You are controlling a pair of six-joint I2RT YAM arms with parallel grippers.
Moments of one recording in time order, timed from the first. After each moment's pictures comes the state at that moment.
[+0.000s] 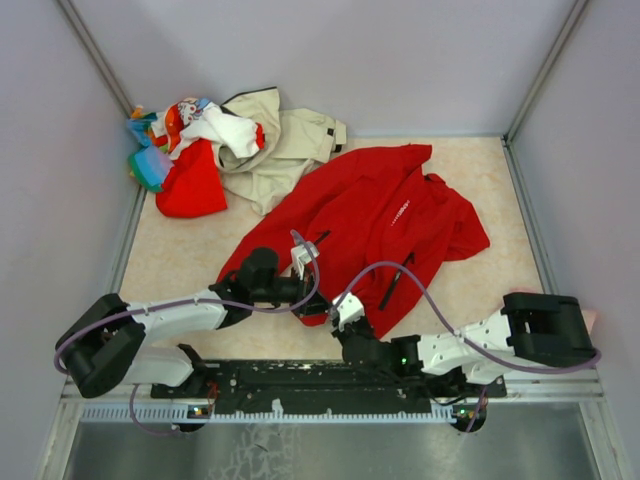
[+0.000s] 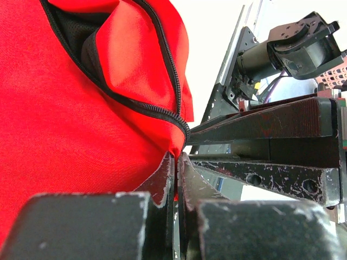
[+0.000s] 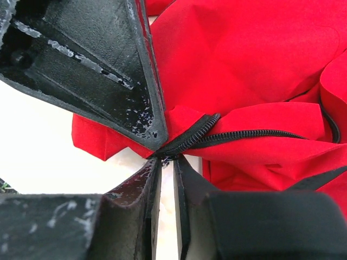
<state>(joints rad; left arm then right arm) -0.84 1.29 0.47 0.43 0.57 -0.50 1.55 1.26 0.35 0.40 0.93 0.31</state>
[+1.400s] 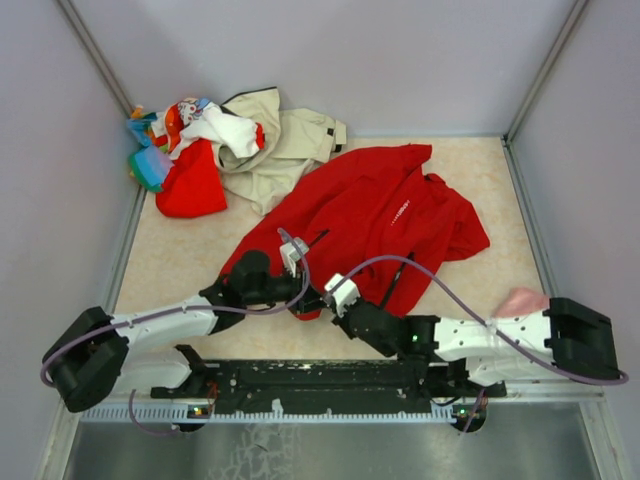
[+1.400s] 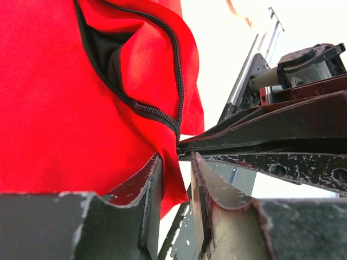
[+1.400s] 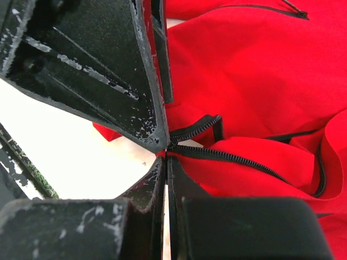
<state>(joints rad) -0.84 1.22 0.45 0.41 0.46 -0.52 1.36 1.05 0.43 0.11 0.55 0.13</state>
